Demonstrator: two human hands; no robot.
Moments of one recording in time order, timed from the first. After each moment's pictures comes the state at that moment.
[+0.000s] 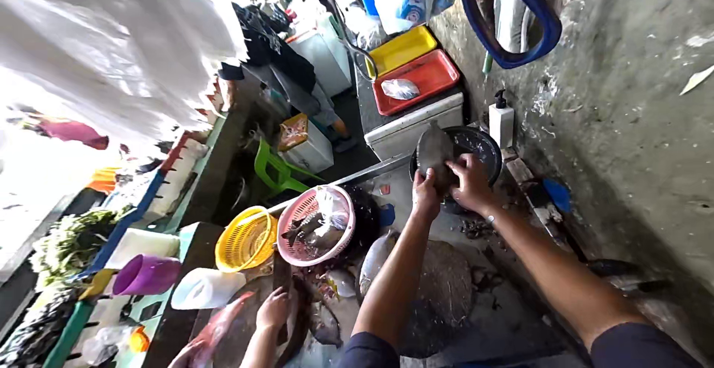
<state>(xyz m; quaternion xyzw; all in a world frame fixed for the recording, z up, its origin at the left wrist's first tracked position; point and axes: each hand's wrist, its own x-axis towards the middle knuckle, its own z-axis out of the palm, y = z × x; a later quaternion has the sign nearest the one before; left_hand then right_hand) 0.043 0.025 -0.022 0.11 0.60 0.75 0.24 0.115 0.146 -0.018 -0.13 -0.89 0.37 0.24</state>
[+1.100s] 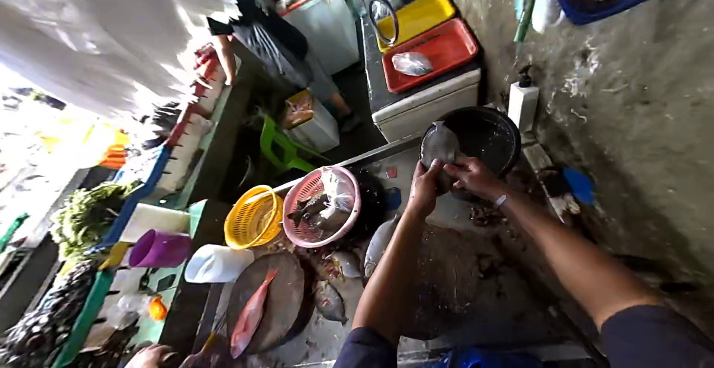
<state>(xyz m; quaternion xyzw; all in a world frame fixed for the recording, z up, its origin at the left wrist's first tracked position) 0.052 -0.021 0.003 0.11 0.68 0.66 0.29 0.105 0.139 -0.018 -0.05 -0.74 0.66 0.08</state>
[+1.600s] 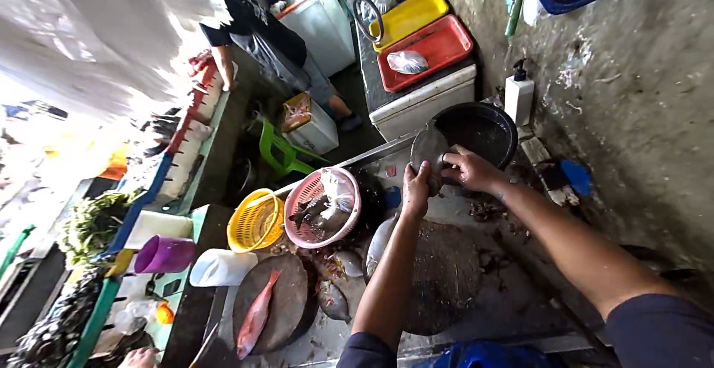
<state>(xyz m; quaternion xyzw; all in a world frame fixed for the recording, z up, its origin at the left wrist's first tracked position) 0.051 -0.033 -0.008 0.11 0.72 0.65 0.21 0.096 0.155 -0.016 0.08 -0.88 0.46 0.11</state>
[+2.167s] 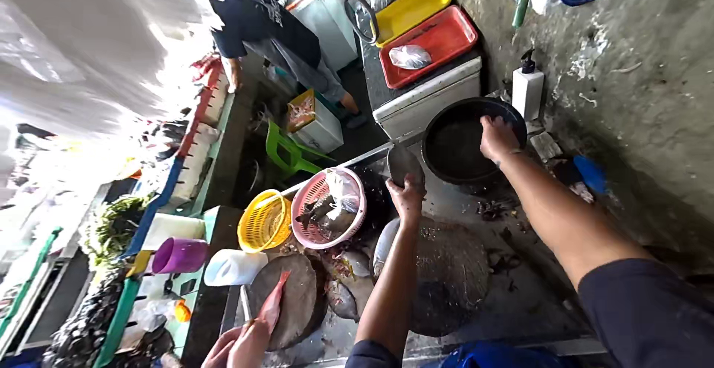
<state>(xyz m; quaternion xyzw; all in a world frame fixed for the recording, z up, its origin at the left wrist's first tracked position) 0.032 -0.055 -0.045 -0.01 0.82 0.57 0.03 0.050 0.205 -0.035 -0.28 -0.91 0.31 0.03</state>
